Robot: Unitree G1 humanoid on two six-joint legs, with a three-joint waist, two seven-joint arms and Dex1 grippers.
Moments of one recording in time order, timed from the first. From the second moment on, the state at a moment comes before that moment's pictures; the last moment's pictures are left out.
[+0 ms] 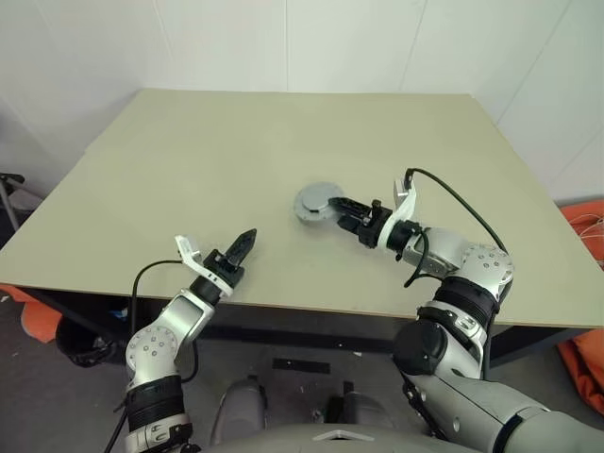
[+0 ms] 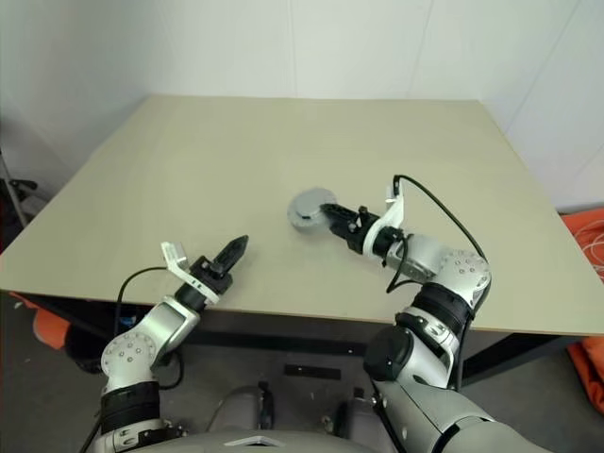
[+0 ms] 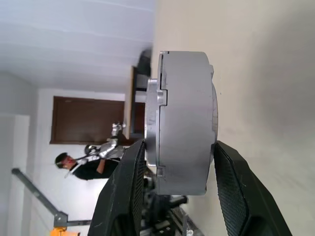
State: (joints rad) left arm -0.10 -0.04 0.43 -0.05 -1.20 0.88 -0.33; right arm -0.77 0.08 -0.95 0.17 0.97 1.61 -0.10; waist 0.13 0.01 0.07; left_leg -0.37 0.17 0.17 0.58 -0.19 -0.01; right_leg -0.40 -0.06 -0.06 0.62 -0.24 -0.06
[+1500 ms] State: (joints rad) left arm -0.27 -0.10 0.31 0.05 -1.56 0.84 -0.16; right arm -0.53 -0.07 -0.27 0.01 1.92 1.09 -0.63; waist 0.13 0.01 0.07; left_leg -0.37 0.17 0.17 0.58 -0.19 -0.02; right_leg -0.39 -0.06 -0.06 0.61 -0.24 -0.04
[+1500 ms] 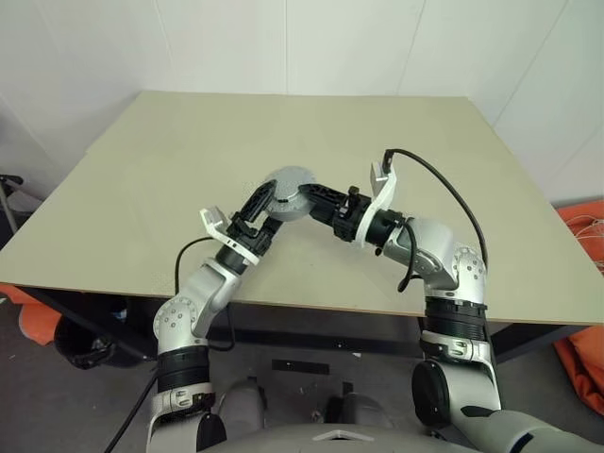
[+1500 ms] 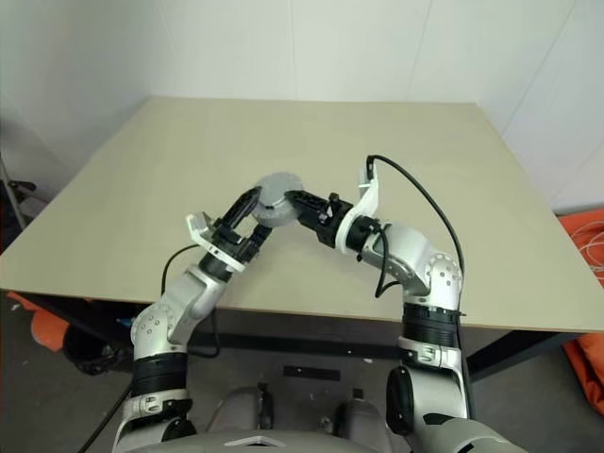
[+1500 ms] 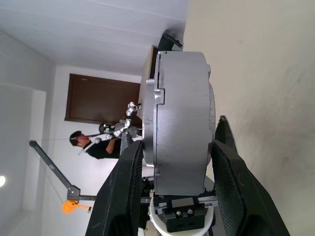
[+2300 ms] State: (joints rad) left arm -0.29 -0.09 0.31 0.11 -1.54 0.83 -0.22; right arm -0.50 -0.09 -0.23 0.00 1.92 1.06 -0.61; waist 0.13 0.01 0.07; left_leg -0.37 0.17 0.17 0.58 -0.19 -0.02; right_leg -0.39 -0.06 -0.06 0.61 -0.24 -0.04
